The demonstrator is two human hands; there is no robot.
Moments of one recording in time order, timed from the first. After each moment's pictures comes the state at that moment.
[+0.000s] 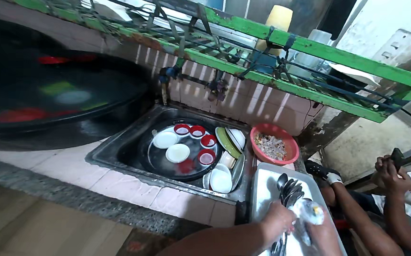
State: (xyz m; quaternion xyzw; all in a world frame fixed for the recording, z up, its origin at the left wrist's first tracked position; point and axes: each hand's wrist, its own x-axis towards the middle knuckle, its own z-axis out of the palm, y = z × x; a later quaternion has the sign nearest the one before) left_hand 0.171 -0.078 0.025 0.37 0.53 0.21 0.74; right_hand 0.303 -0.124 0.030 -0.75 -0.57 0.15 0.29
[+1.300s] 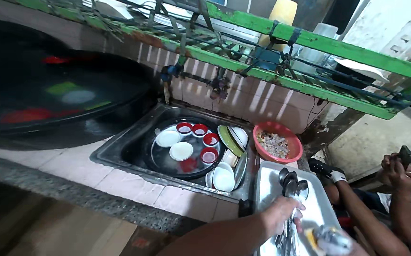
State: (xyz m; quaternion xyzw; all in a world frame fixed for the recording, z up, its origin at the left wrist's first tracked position) left_hand 0.164 -0.066 0.024 0.26 0.40 0.25 0.84; right_hand 0.374 -0.159 0.041 -0.70 -0.58 0.38 0.19
